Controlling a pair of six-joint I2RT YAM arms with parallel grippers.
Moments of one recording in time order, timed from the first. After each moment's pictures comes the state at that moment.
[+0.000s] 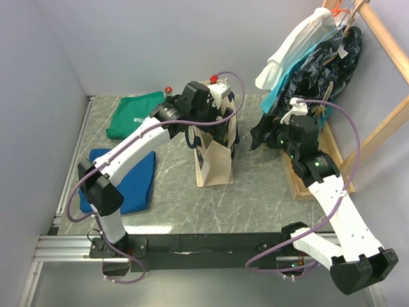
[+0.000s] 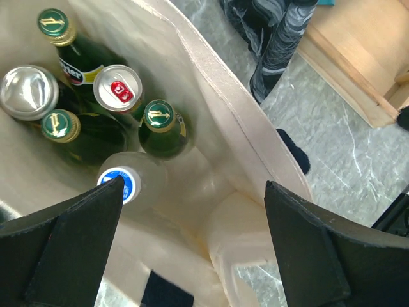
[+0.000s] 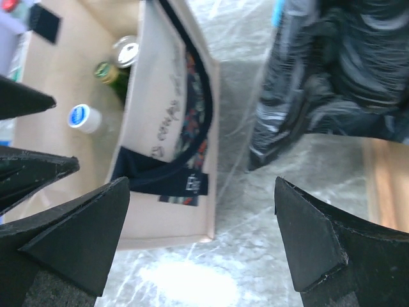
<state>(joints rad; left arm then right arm) -0.75 1.78 1.86 -0.68 0.09 -0.11 0.30 0.96 1.07 -0.48 0.05 0.36</state>
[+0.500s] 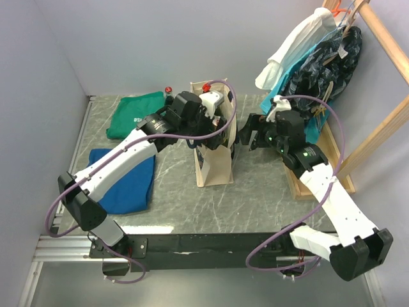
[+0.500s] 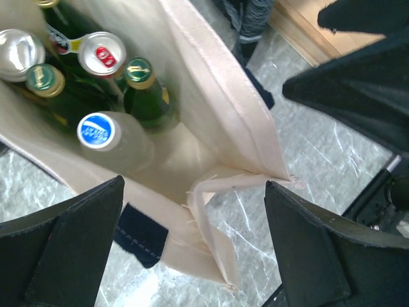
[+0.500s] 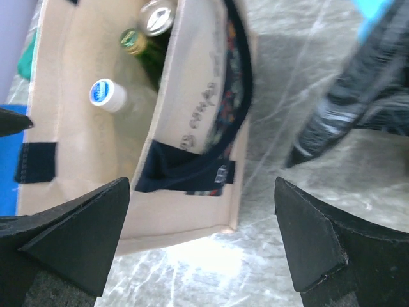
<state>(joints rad) -0.79 1.59 1.69 -0.67 0.07 -0.14 0.36 1.07 1.09 -0.46 -0.04 0.37</state>
